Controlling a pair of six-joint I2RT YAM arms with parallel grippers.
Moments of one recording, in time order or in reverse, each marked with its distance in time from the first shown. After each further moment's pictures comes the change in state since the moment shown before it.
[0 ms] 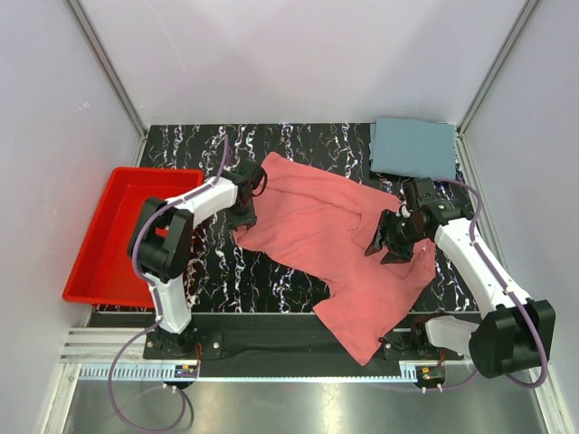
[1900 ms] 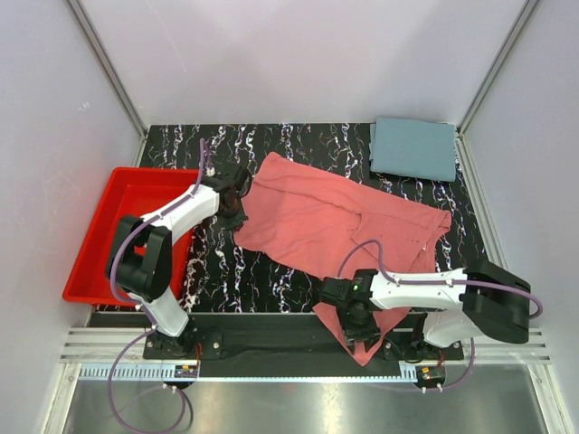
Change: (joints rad) left arm 0.057 -0.183 -0.134 0.047 0.082 -0.042; right arm 1.012 0.169 -0.349 0.126 0.166 0.451
